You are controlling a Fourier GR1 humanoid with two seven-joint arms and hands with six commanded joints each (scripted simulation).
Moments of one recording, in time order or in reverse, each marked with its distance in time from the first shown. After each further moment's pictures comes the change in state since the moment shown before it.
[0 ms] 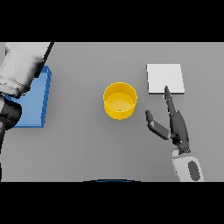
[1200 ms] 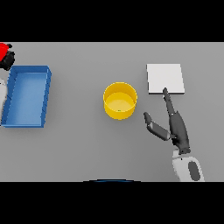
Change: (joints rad) left arm 0.886 0.186 0.519 -0.633 0.693 0.398 0.481; right arm 0.005 -0.018 0.010 0.016 0.024 0.001 0.013
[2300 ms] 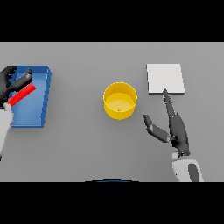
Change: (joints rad) left arm 0.281 -0.008 -0.083 -0.311 -0.012 -0.084 0.119; right arm 0.022 0.010 0.004 -0.015 -0.006 -0.004 -0.036
